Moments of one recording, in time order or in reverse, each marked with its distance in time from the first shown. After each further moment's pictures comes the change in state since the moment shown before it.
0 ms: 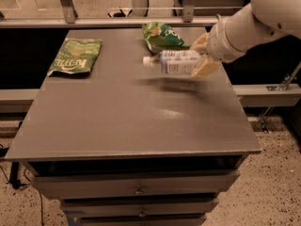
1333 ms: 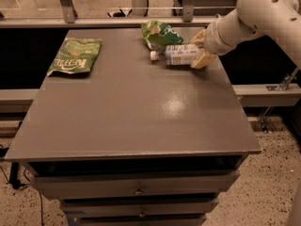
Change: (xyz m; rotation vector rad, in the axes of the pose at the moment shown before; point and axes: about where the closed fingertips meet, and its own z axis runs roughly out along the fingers) arm 0.049 -0.069 0.070 0.055 0.015 -0.063
